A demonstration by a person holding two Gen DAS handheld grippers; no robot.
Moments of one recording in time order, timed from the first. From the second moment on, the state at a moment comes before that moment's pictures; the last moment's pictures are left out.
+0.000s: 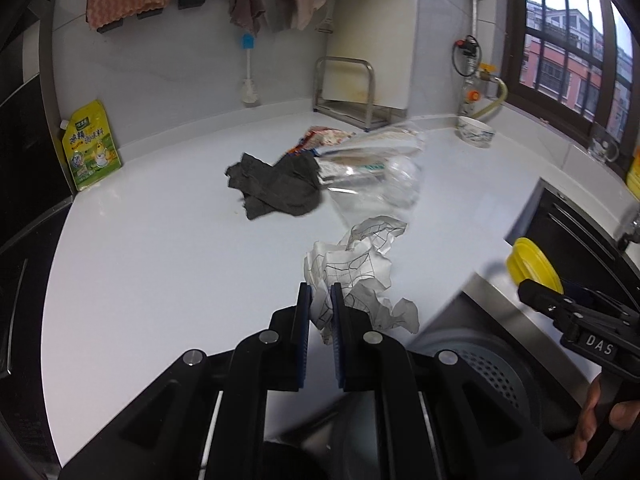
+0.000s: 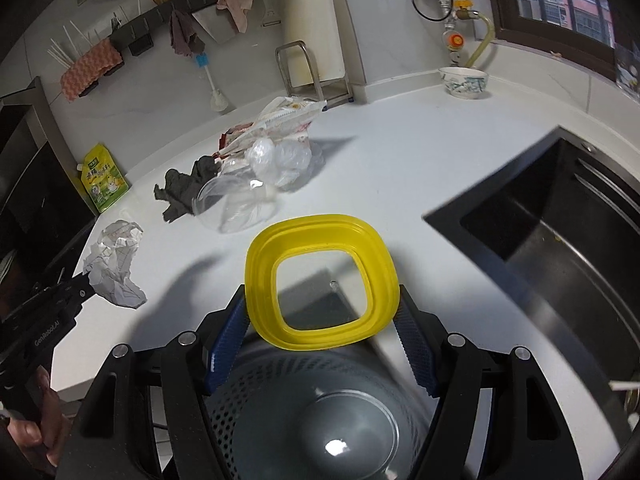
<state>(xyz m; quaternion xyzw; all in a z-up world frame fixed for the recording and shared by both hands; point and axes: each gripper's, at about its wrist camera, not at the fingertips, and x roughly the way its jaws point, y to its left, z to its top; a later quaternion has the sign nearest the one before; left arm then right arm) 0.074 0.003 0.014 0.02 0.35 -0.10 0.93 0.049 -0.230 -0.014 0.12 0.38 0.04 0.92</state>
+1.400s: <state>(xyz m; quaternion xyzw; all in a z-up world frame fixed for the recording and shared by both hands) -0.009 -0.040 -0.071 0.06 0.43 -0.16 0.88 -0.066 -0.213 -0.094 0.12 0.45 0.02 0.88</state>
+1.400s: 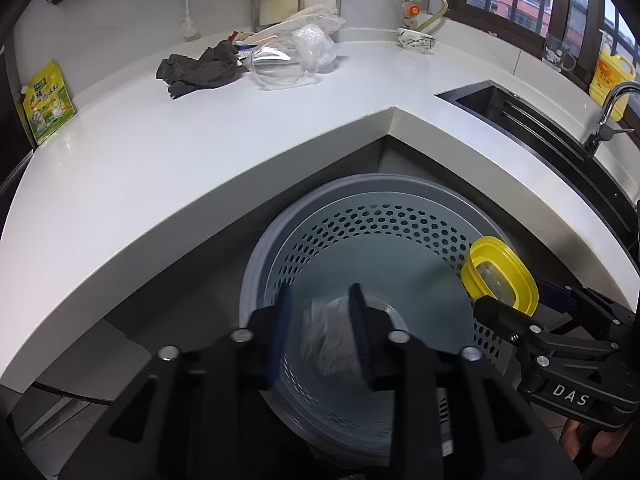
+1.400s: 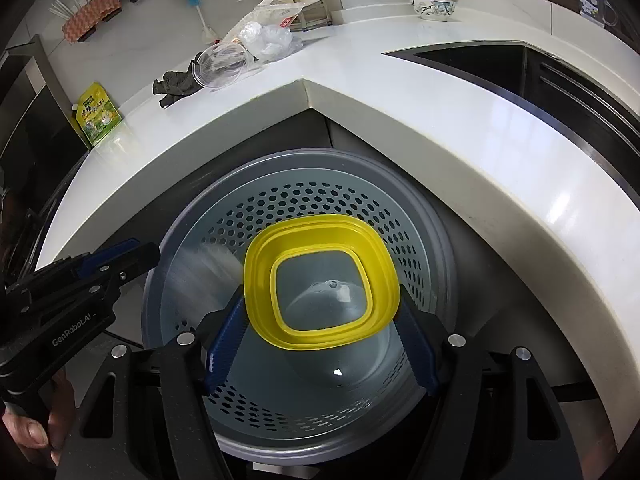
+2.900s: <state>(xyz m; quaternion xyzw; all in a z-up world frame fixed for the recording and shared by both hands) 0.005 -0.001 -0.023 0.03 0.37 -0.11 0.92 -0.065 -0.212 -0.055 0.09 0.39 0.01 0.92</state>
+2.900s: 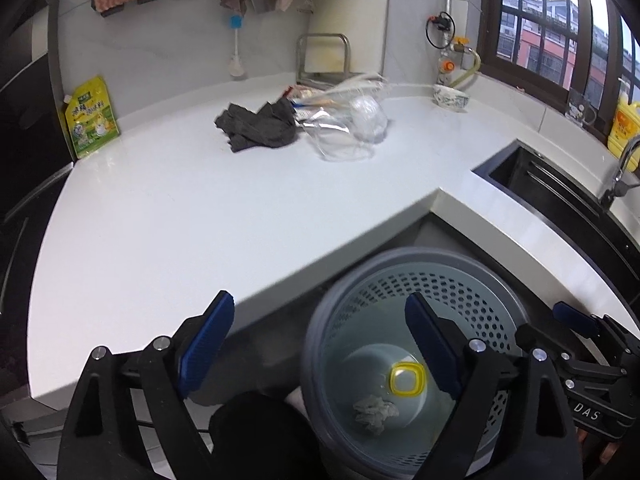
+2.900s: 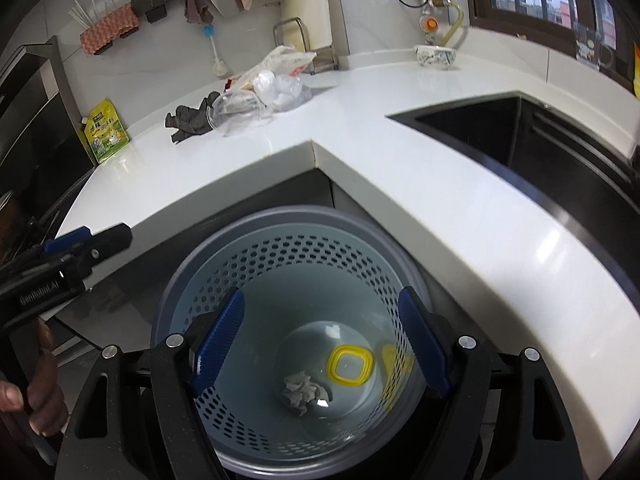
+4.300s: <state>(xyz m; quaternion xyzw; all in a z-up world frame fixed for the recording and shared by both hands) 0.237 0.055 0.004 0.00 0.35 -0.02 0.94 0.228 -0.183 -0.005 0.09 0.40 0.03 0.91</state>
